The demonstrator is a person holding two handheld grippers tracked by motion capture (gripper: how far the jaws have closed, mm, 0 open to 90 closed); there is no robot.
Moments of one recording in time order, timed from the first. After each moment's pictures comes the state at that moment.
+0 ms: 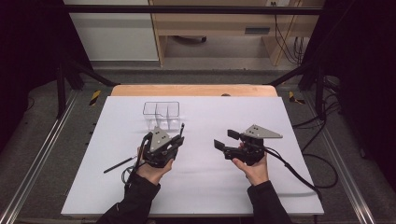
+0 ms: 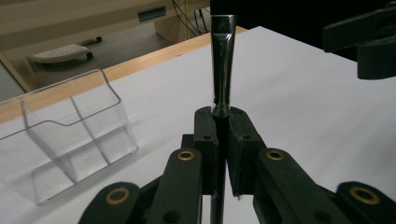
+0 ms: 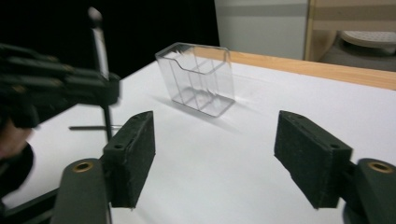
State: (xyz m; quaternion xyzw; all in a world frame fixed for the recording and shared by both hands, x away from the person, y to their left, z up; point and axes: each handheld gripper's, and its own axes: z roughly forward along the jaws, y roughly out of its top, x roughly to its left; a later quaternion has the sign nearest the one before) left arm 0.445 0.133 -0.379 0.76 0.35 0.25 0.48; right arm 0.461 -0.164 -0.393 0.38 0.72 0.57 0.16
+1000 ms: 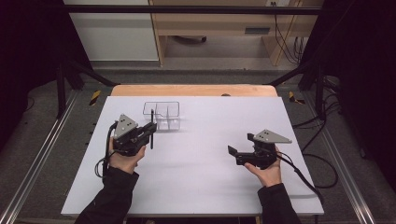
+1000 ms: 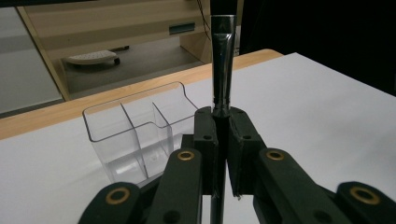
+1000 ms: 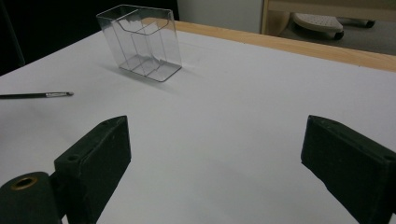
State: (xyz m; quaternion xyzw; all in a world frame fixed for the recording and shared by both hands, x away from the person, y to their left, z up) left arm 0.463 0.202 -0.356 0.72 0.39 0.27 0.50; right arm 0.457 -0.198 -0.410 0.41 0.73 0.50 0.21
